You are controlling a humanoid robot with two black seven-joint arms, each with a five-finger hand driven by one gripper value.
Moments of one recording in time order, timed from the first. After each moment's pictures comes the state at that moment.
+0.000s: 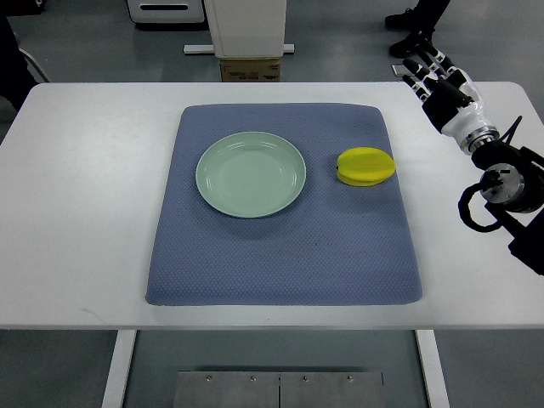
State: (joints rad) left arm -0.02 0.00 -0.10 -0.22 0.09 0.05 -0.21; right arm 0.92 -0.26 0.54 0.62 0.15 0.22 0.34
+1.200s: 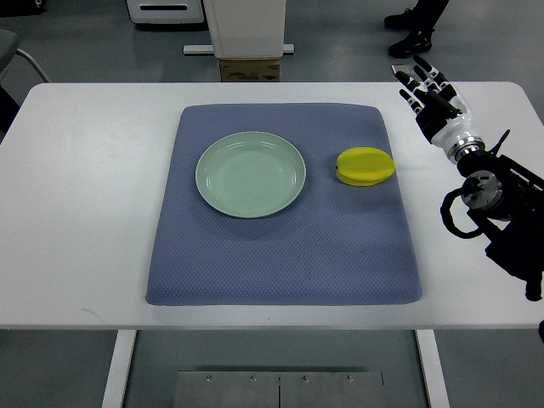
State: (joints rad) left arm -0.01 0.00 -0.10 -0.22 0.09 0.06 -0.21; right arm 0.94 -0.12 0.54 0.43 0.15 0.21 0.35
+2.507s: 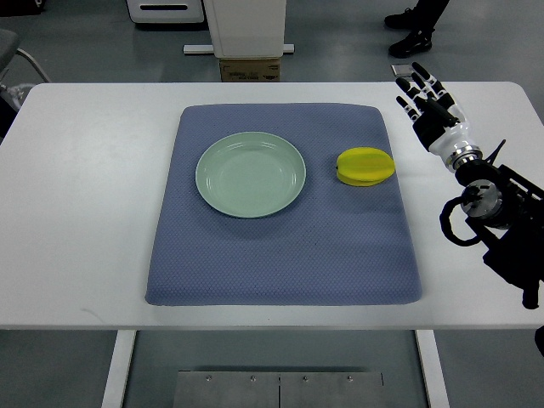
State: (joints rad) left arm -0.01 0.00 -0.10 -0.22 0.09 0.06 -0.21; right arm 0.90 -0.13 0.56 0.47 0.10 0.28 0.35
